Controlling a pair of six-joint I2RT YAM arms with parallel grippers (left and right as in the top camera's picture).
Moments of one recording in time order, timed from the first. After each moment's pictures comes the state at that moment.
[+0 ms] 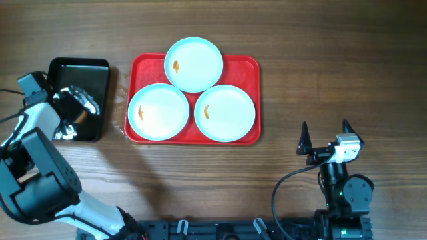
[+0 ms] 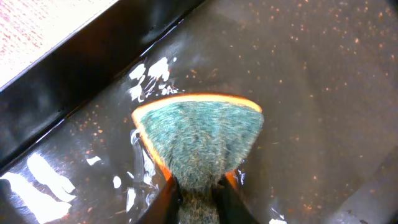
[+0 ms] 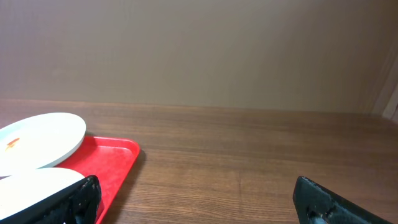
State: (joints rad) left arm 0.52 1.85 1.06 -0.31 -0.02 -0.29; right arm 0.00 0.01 0.01 0.00 -0.05 -0.03
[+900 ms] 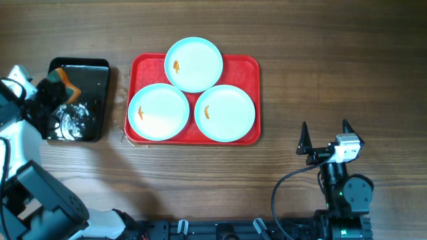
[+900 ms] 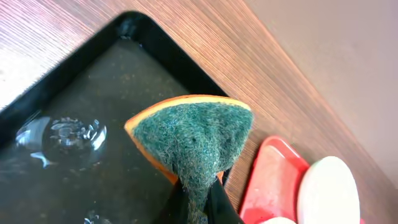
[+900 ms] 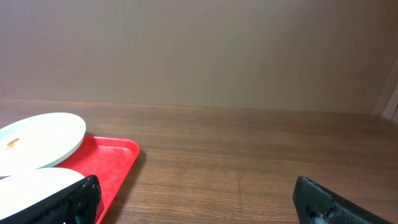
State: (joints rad) left arm 0.66 1.65 1.02 -0.20 0.58 -0.26; right arm 0.00 0.01 0.01 0.00 -0.05 -0.03
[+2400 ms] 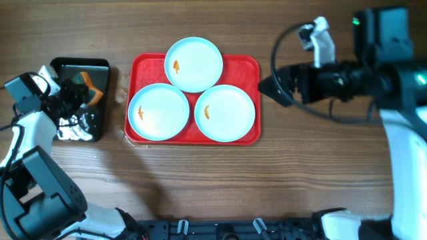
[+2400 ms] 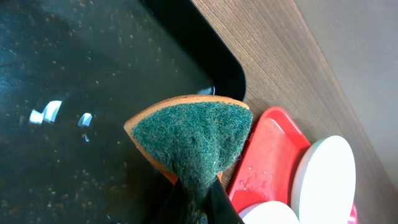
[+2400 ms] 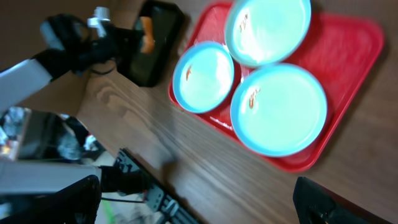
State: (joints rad) left arm 0.55 1.72 1.00 -0.22 0.55 -0.36; right arm 0.18 1.51 1.89 -1.46 -0.66 0.05
